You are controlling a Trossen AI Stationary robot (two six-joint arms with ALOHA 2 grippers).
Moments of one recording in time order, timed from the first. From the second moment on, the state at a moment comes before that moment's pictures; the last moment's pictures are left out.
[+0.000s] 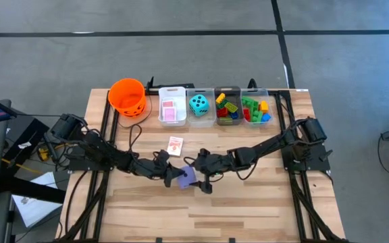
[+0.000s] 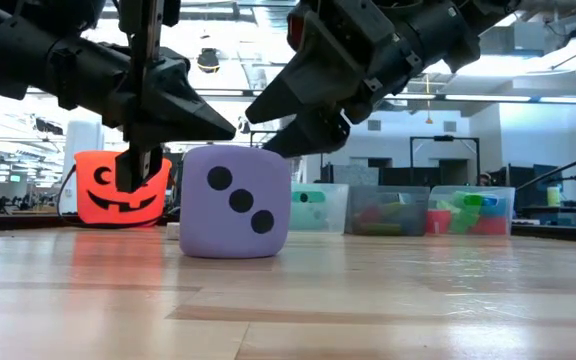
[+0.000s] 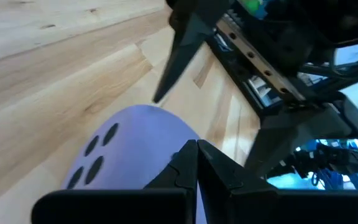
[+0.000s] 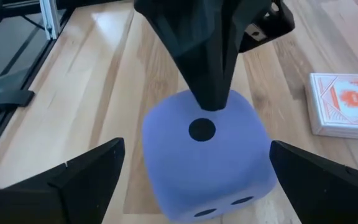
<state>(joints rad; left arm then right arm) -0.38 1.58 0.44 0.79 -0.39 -1.02 0.24 1.84 1.02 0.24 0.08 0.25</state>
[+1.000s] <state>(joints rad) -0.38 1.57 0.52 0.69 -0.23 -0.92 0.24 1.95 1.02 0.33 0.03 0.20</state>
